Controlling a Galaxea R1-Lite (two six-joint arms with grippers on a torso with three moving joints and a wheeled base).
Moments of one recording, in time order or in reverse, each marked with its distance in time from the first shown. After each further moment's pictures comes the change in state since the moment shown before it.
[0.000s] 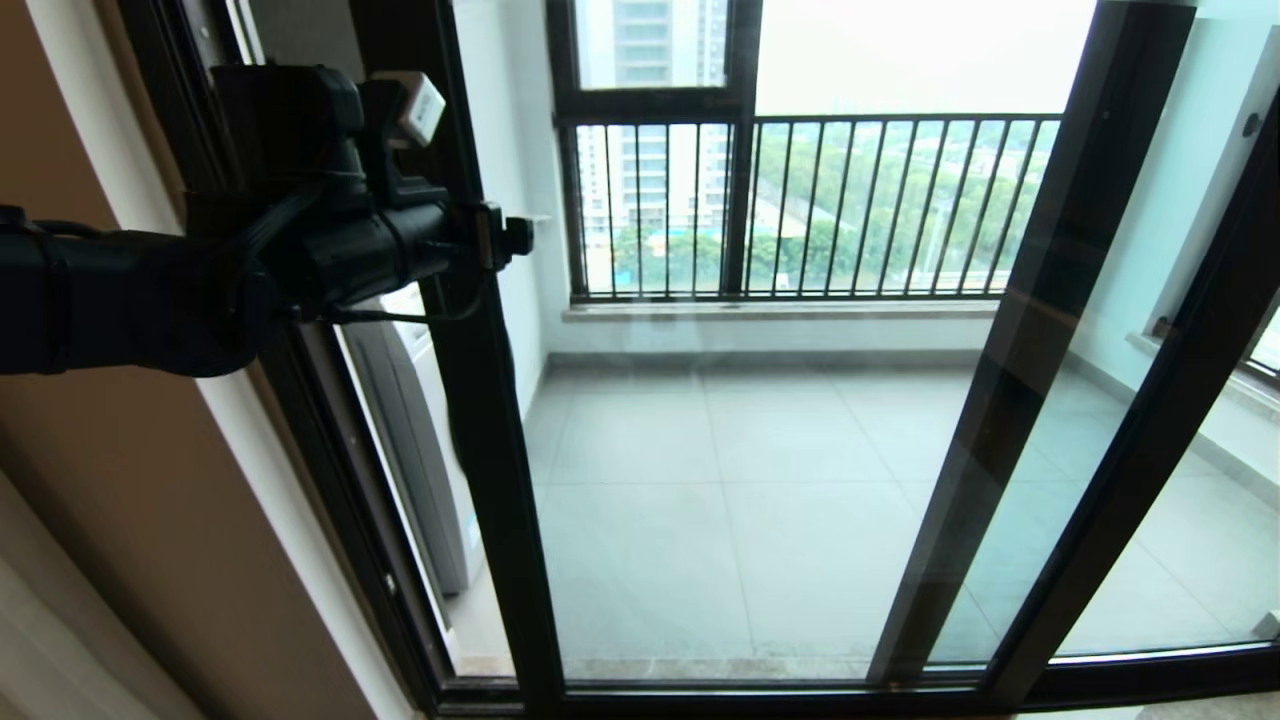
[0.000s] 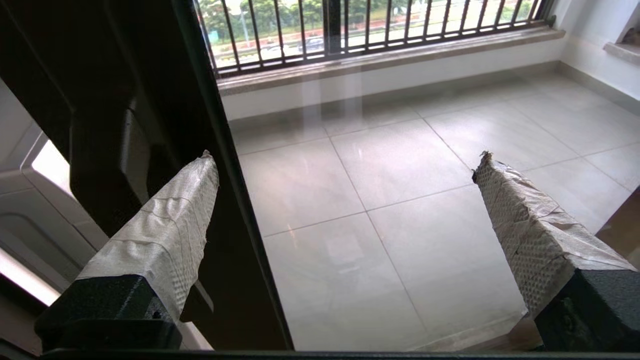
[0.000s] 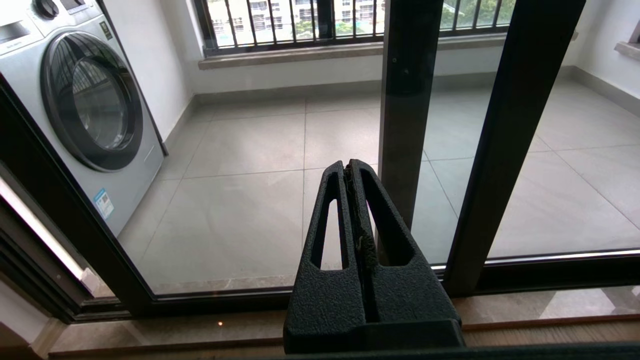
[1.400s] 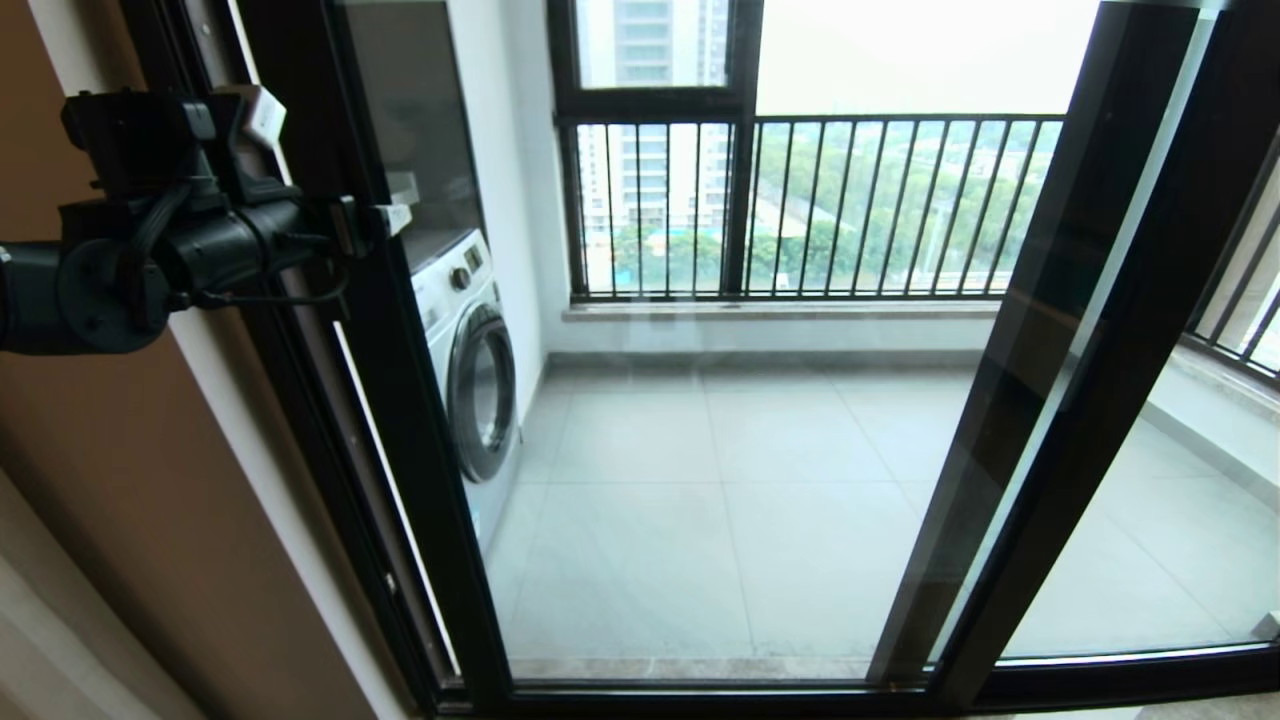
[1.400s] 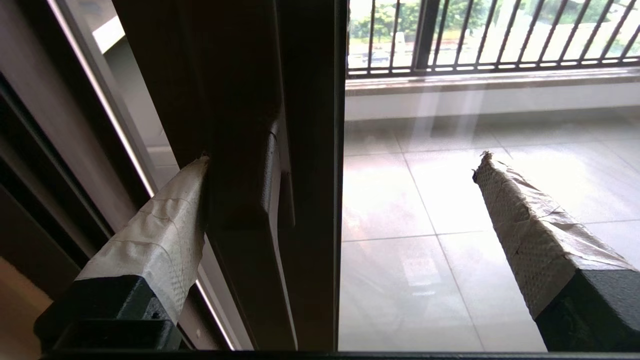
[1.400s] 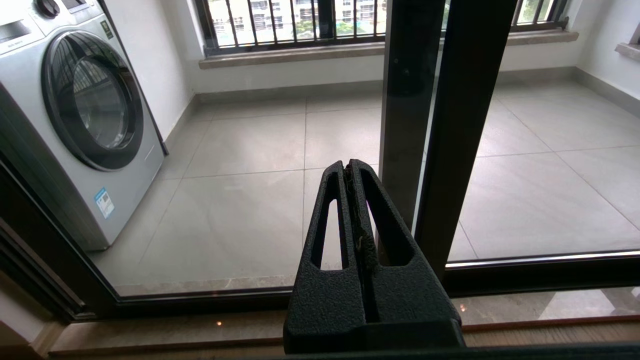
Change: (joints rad) left arm 0.308 0.046 -0.027 -0.052 -0.140 0.002; right arm 0.000 0.000 0.000 0.000 0.000 0.000
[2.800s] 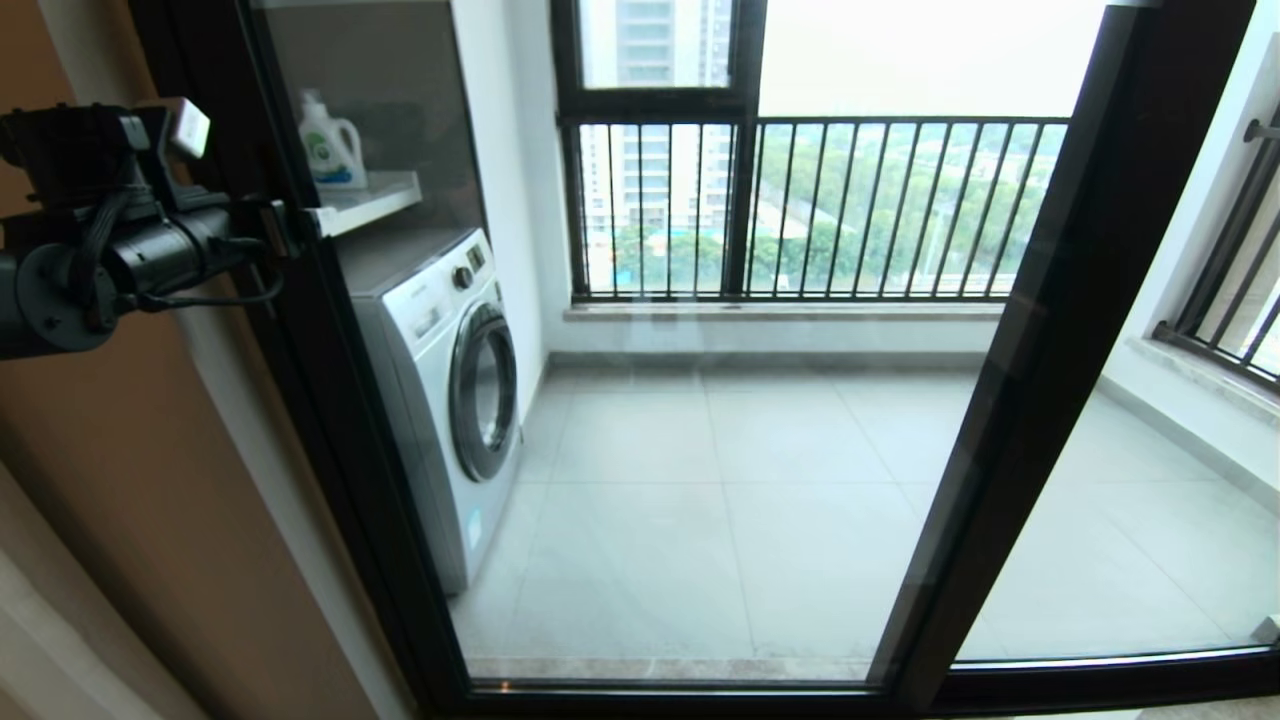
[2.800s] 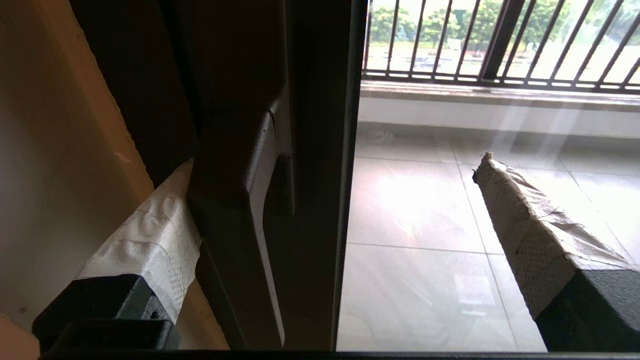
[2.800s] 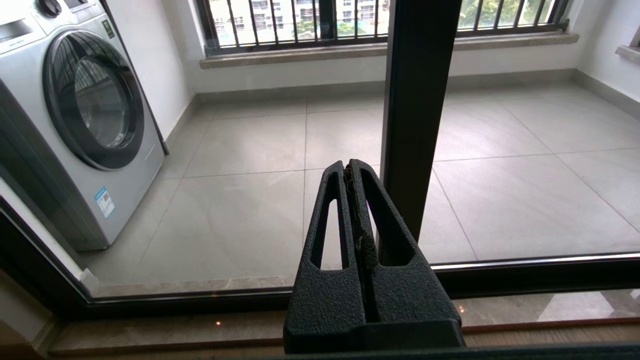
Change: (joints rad) left arm 0.098 0.034 -0.020 0.001 -0.008 0.000; right arm 0.000 0.000 0.000 0.000 0.000 0.000
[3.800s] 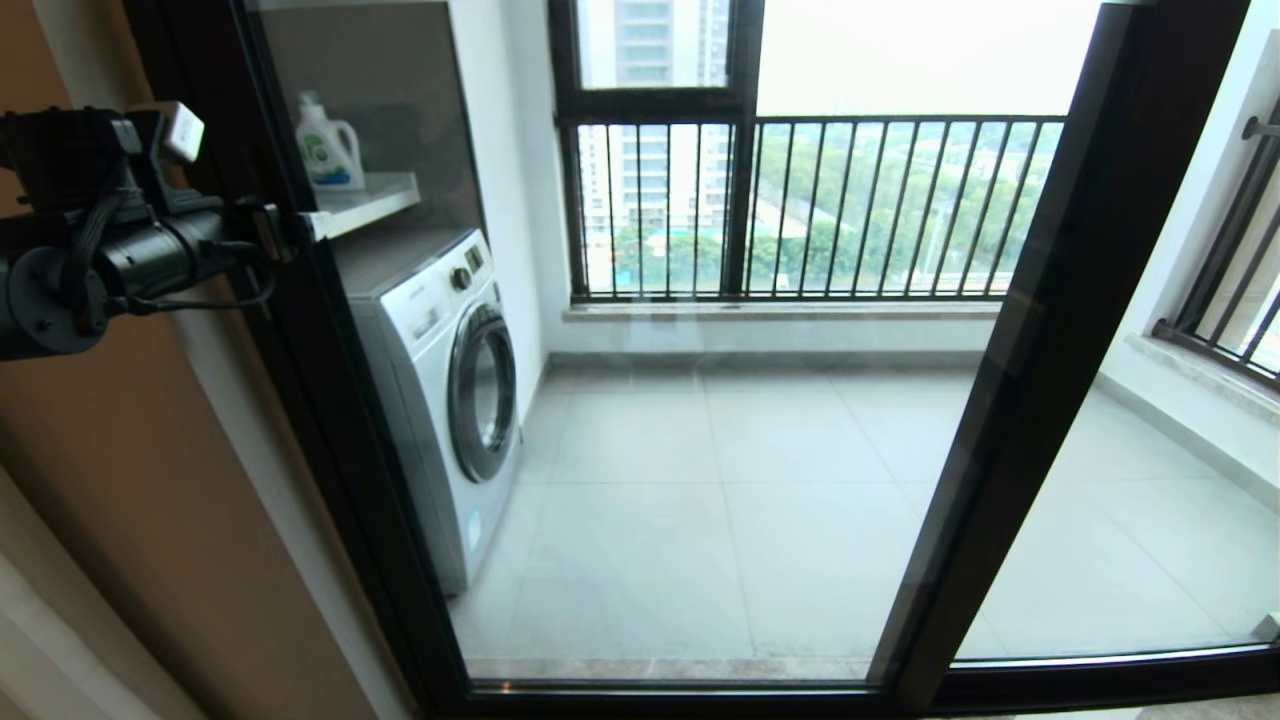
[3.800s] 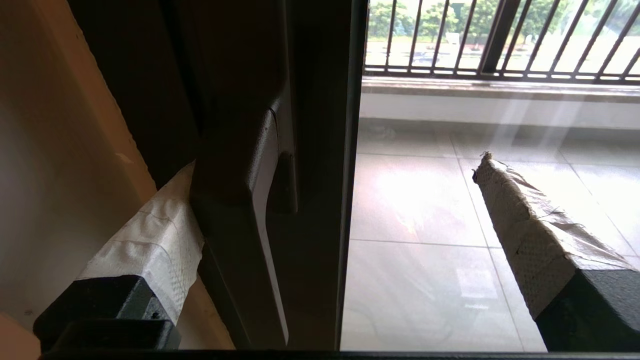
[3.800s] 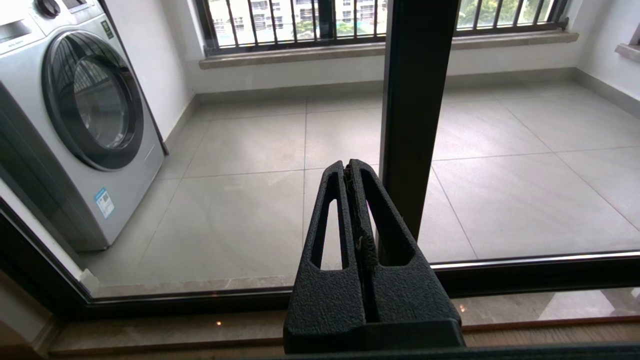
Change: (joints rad) left arm 0.062 0.004 -0.003 0.001 -0.015 -0.001; right arm 0.000 0.000 0.000 0.000 0.001 0.000
